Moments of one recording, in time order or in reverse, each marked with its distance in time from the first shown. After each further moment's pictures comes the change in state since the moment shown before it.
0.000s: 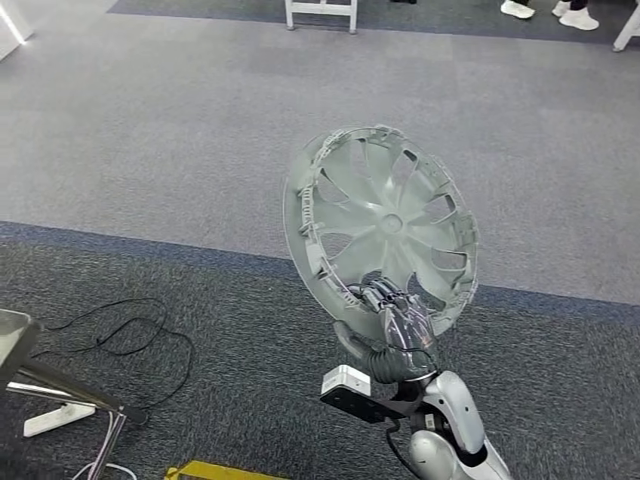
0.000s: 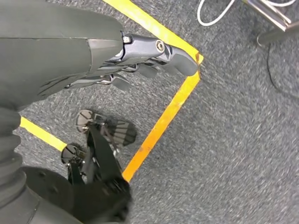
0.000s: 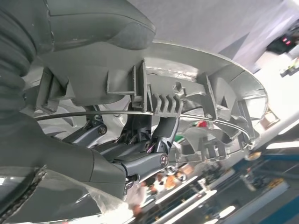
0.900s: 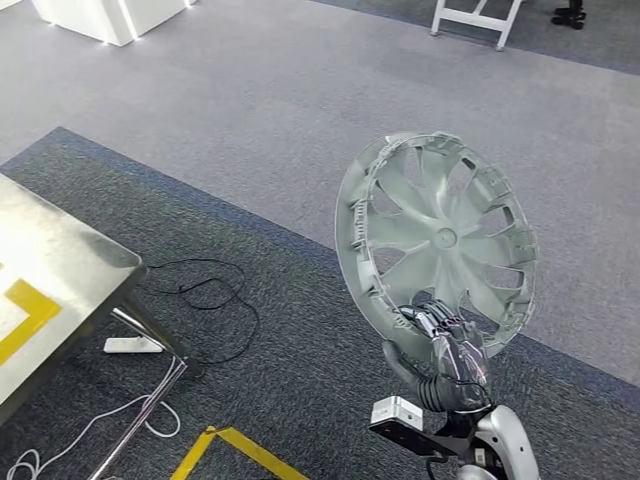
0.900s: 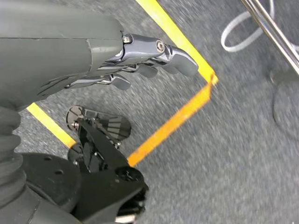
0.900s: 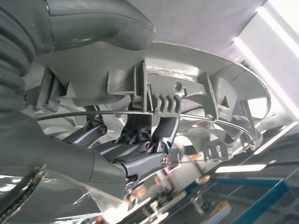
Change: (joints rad) left arm -0.021 -0.053 -0.030 0.000 -0.089 0.040 -0.028; right arm 0.183 -0.099 -0.115 -0.155 0.002 -0.042 -0.028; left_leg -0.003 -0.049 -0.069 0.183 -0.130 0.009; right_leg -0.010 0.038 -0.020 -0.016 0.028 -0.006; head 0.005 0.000
